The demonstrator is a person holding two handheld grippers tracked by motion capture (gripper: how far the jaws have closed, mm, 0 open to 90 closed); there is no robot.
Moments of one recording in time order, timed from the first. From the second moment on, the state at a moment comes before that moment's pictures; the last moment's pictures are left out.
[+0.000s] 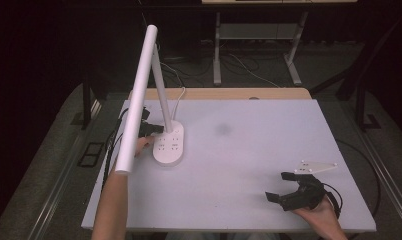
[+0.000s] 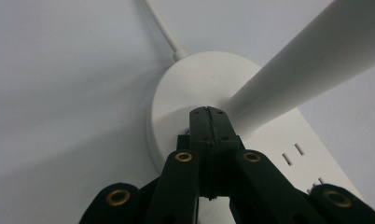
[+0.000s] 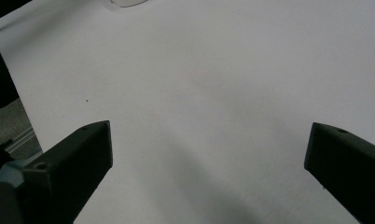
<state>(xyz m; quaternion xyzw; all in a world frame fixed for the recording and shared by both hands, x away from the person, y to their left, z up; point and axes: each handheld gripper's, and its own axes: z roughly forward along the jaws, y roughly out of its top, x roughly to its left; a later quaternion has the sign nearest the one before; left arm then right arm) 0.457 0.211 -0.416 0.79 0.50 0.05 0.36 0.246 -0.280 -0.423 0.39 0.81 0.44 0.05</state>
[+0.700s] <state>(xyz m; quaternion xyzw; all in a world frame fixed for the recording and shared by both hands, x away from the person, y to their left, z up) 0.454 0.215 -0.409 0.79 0.49 0.10 0.35 0.247 -0.282 -0.423 0.40 0.81 0.44 0.05</state>
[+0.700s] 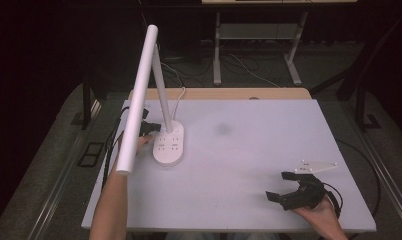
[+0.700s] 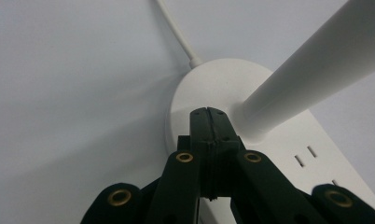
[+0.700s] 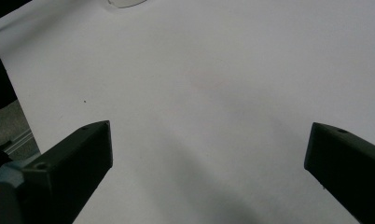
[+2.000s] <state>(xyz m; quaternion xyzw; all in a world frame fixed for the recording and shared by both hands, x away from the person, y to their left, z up) 0.395 0.258 -0.339 0.75 0.49 0.17 0.42 0.246 -0.281 -0.421 0.39 0.81 0.44 0.05</state>
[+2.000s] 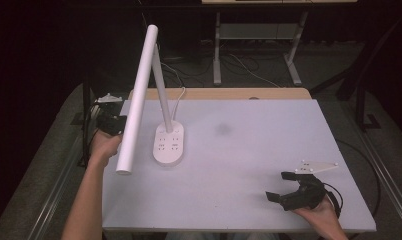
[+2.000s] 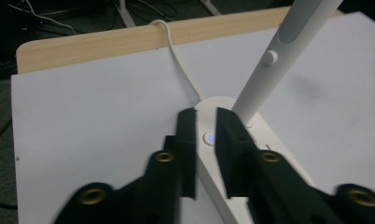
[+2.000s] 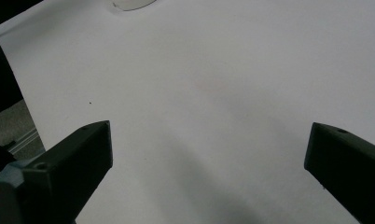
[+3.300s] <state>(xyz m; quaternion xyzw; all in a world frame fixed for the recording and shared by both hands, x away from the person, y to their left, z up) 0.298 0.254 -0.375 0.71 0.46 0.11 0.52 0.244 -0.278 -0.420 0.39 0.81 0.44 0.05</state>
